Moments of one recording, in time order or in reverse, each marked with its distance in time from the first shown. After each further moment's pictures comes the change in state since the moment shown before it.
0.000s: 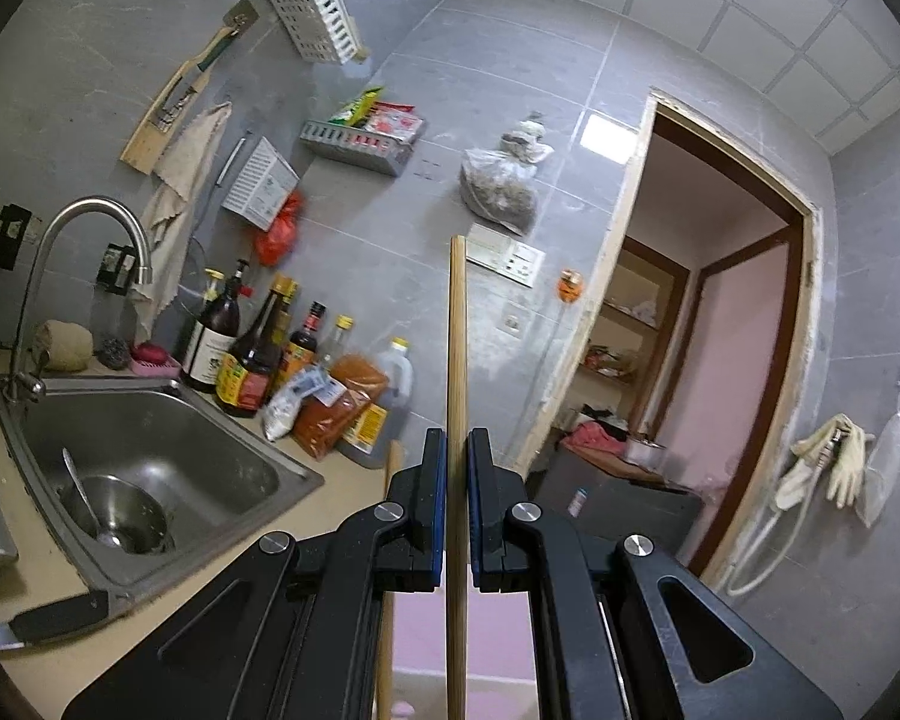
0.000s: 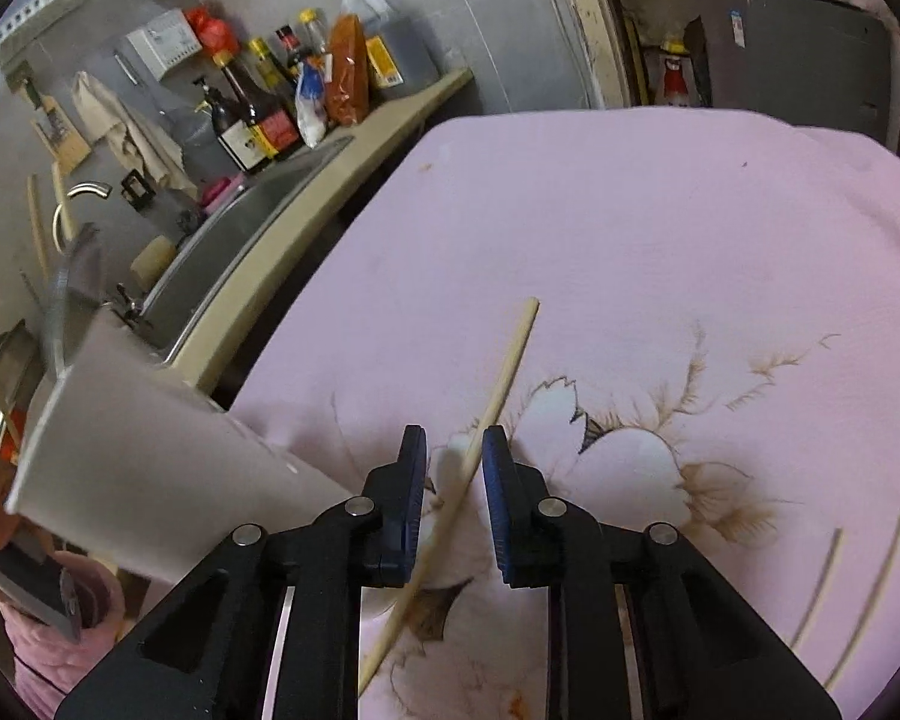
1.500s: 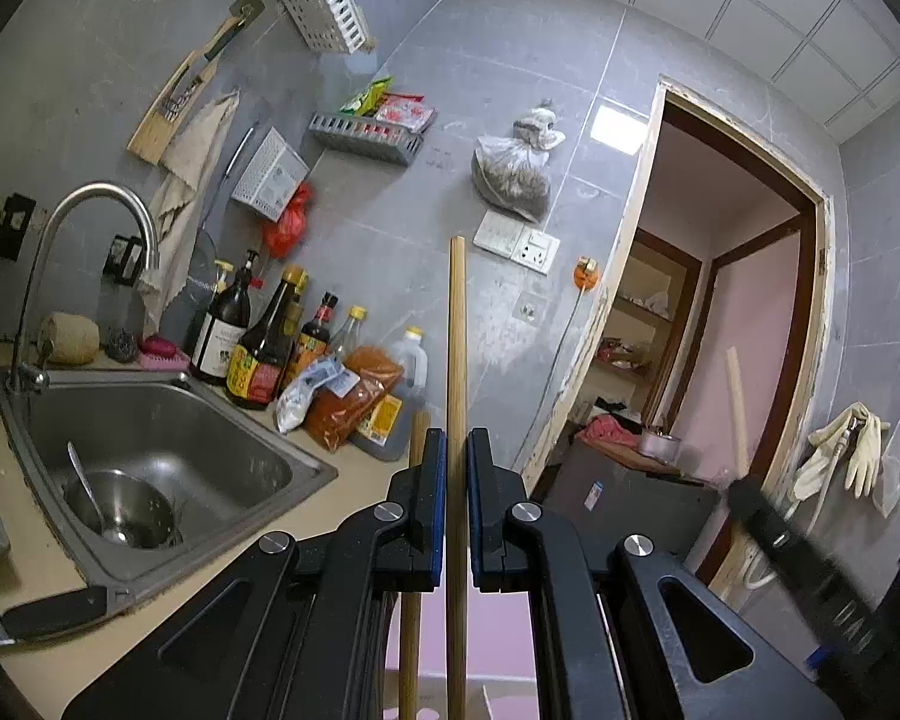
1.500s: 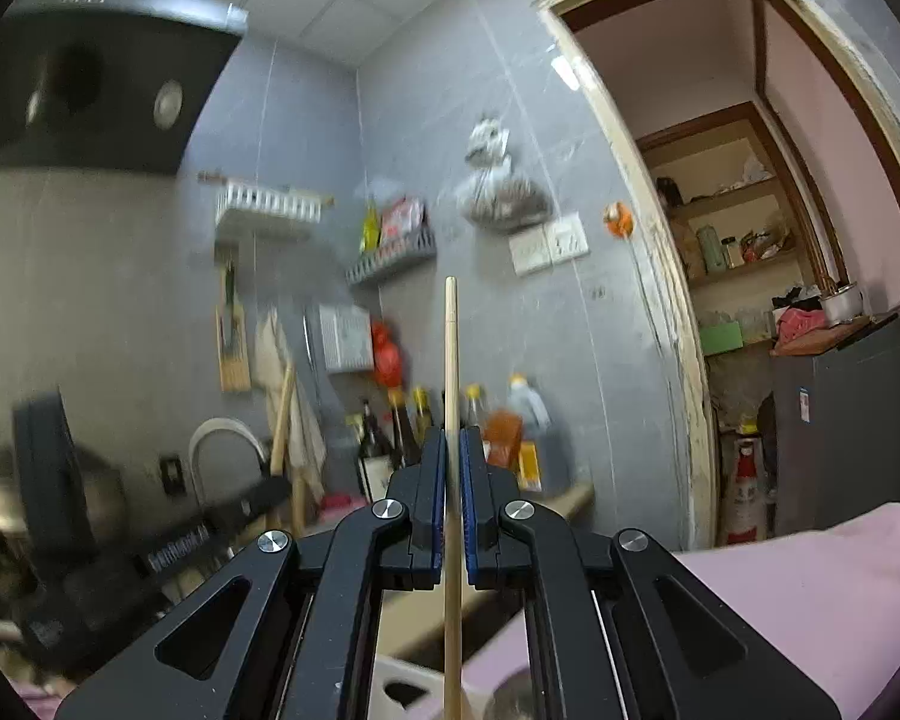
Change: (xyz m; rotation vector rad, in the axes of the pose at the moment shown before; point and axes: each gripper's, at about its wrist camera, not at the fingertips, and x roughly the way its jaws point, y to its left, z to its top) left arm 0.014 0.007 -0.020 0.005 0.030 0.020; right arm -0.104 0.114 -0.012 -0.323 -0.960 0.147
